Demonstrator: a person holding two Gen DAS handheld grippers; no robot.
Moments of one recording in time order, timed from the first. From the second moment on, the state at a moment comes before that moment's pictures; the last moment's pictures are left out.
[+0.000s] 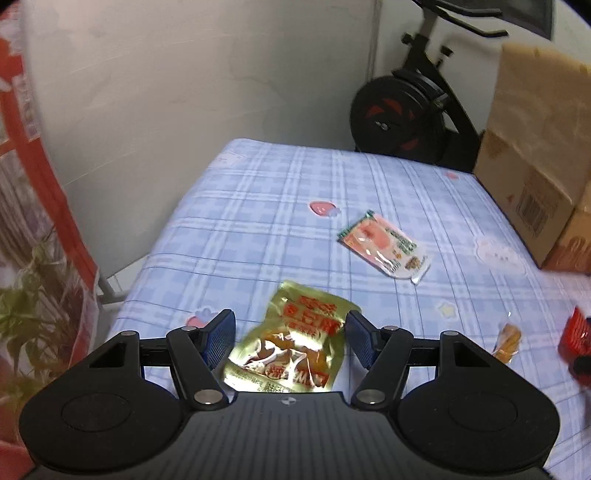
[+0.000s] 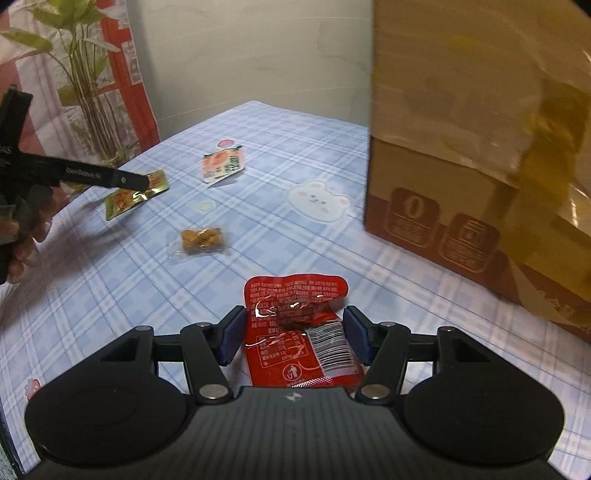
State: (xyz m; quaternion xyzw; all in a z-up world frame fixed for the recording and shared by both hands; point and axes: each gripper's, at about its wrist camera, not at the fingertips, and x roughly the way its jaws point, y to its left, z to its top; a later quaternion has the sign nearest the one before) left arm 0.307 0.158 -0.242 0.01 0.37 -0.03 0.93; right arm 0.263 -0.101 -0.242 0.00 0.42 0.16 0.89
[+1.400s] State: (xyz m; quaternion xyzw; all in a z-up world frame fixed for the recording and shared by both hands) left arm 0.246 0.011 -0.085 -0.01 0.22 -0.13 0.97; right arm 0.212 -0.187 -0.126 0.06 0.24 0.11 0.96
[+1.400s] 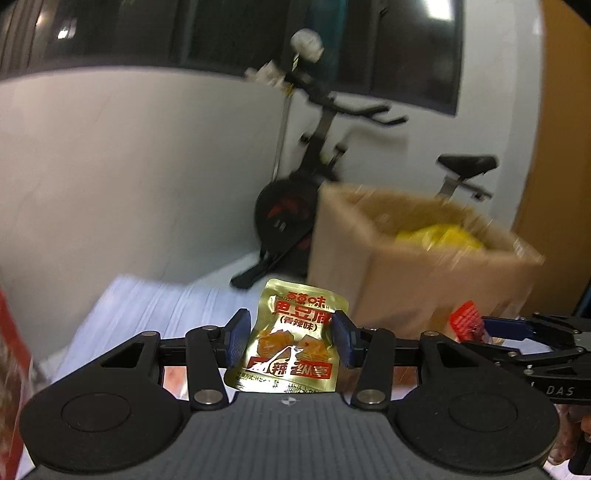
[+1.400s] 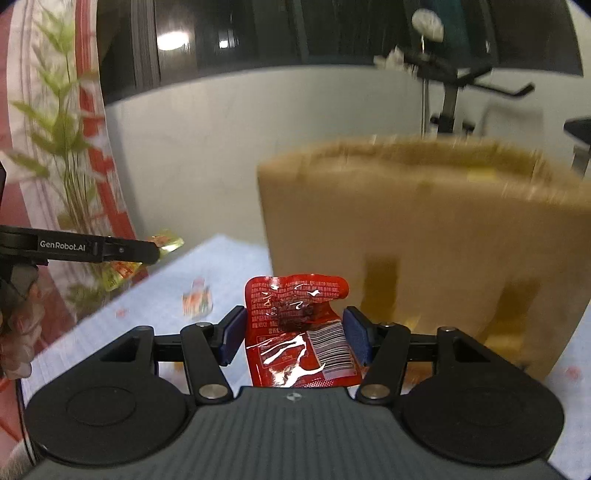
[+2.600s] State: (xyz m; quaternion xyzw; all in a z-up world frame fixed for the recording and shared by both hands) left arm 0.323 -0.068 -0.053 -0.01 0.26 -0.18 0.95; right arm 0.280 -0.302 -0.091 0.07 0.19 0.05 0.98
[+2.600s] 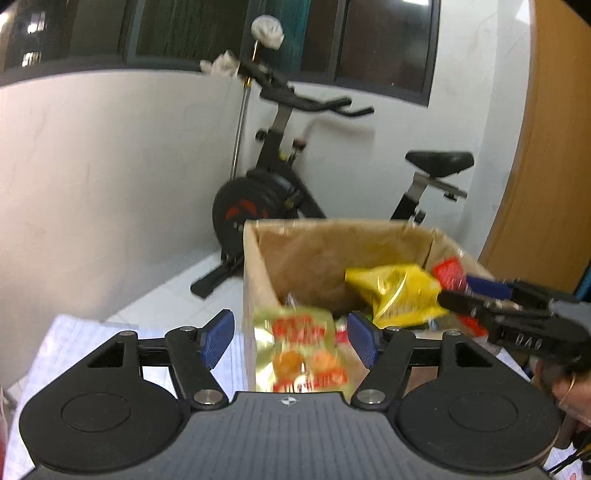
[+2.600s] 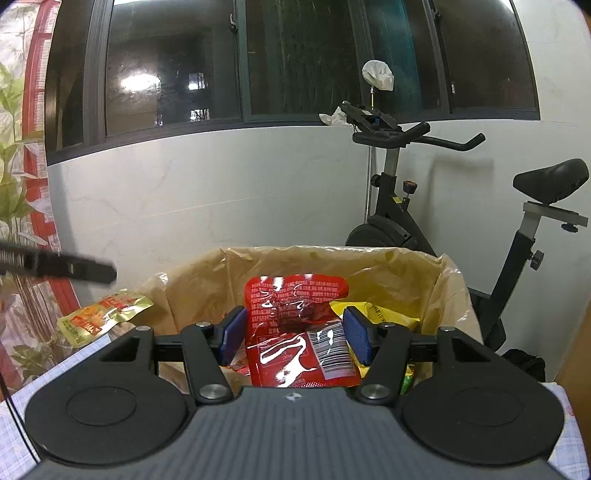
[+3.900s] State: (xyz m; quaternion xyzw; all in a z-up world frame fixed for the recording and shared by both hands) left arm 0.365 -0.106 -0.034 0.02 0.25 -0.17 0.95; right arm 0.289 -0.328 -0.083 0.07 0.20 -0.01 0.98
